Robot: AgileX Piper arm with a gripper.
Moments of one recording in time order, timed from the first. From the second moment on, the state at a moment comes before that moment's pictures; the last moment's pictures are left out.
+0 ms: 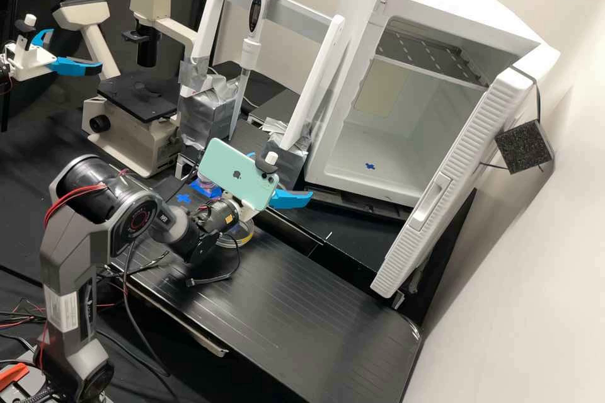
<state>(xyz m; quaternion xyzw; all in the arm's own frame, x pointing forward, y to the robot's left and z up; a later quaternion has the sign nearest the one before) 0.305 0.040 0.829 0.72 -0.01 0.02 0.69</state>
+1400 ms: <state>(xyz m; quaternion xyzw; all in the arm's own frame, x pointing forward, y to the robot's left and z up) 0.163 0.024 0.838 0.72 0.03 0.10 0.69</state>
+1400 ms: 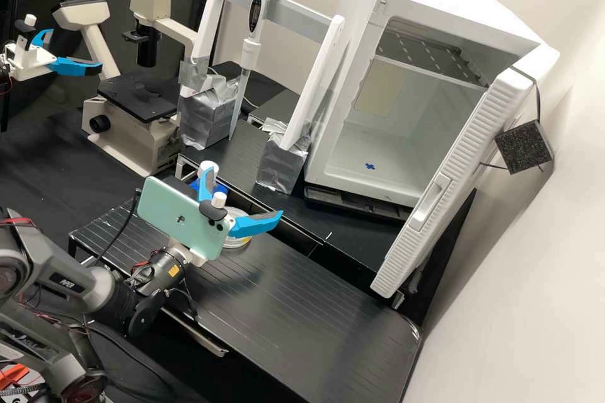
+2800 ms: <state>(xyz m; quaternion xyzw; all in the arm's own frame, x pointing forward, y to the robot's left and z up) 0.160 -0.005 0.824 0.70 0.11 -0.02 0.70</state>
